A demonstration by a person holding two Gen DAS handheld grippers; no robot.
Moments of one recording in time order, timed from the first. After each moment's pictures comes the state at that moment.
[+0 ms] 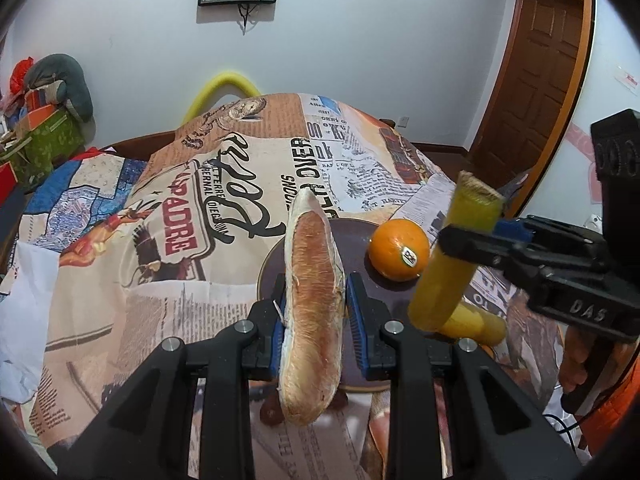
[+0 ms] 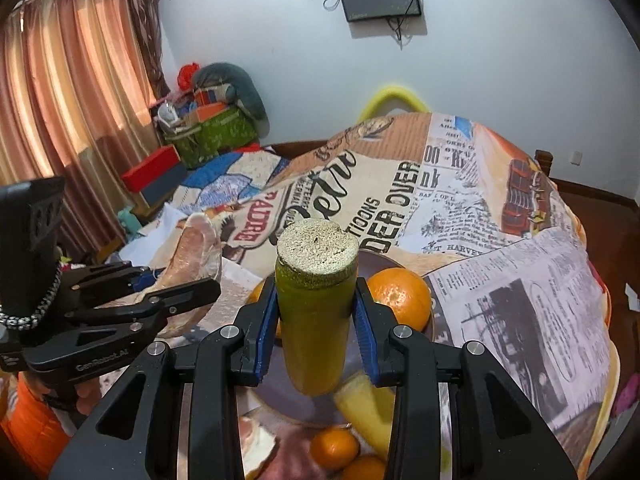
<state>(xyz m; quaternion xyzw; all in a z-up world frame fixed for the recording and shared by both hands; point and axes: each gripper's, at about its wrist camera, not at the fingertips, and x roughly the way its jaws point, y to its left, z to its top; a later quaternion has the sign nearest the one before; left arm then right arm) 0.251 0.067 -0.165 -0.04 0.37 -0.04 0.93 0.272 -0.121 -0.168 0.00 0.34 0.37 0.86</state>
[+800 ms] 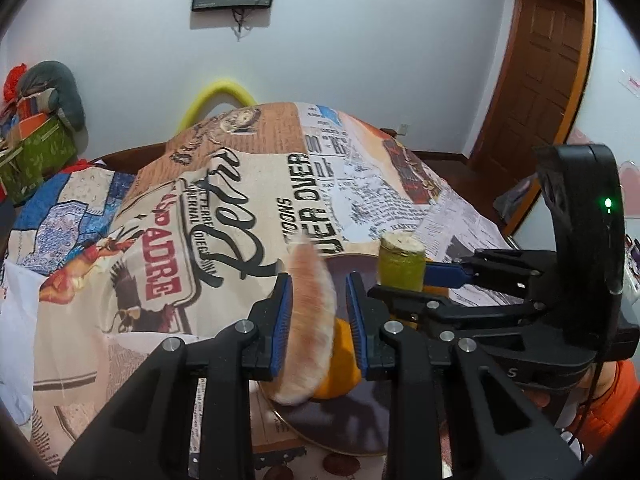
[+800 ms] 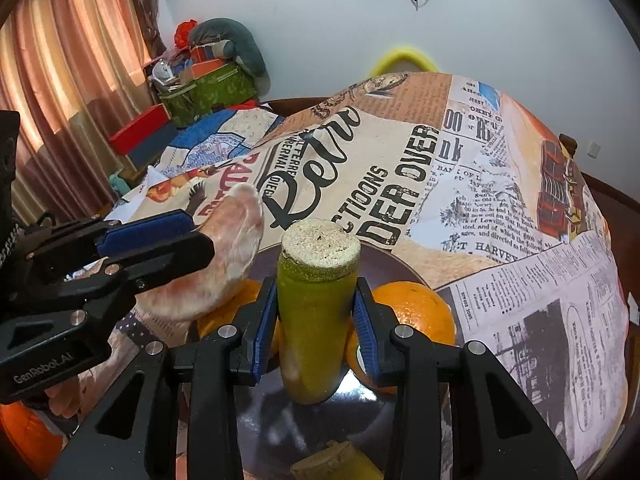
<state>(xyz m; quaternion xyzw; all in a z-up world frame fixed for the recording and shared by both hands) 0.298 0.068 -0.172 -0.04 0.36 -0.05 0.93 0.320 -0.088 -0.201 -0.04 0.39 0.38 0.83</state>
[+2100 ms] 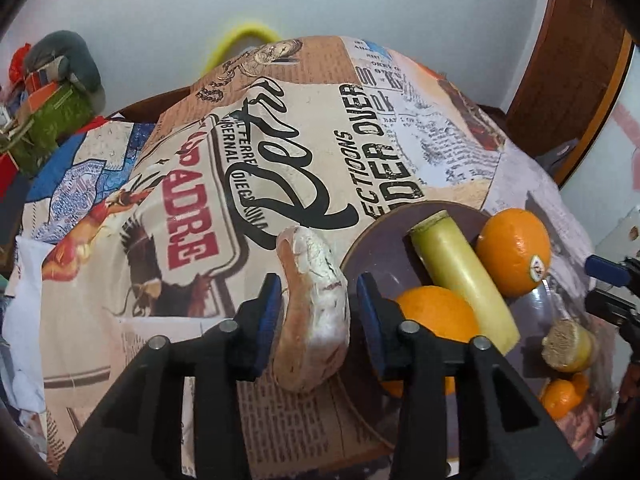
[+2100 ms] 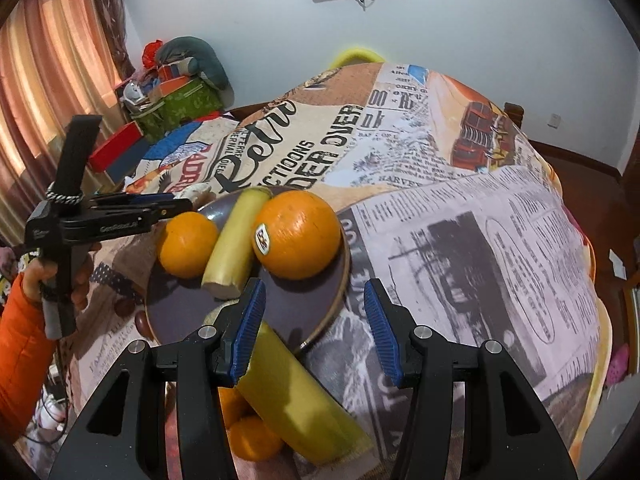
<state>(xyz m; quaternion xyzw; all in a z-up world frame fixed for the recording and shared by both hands) 0.337 0.106 -0.229 -0.02 0.46 0.01 0.89 0.294 -0.178 -0.220 -0.01 0.40 0.33 0.86</state>
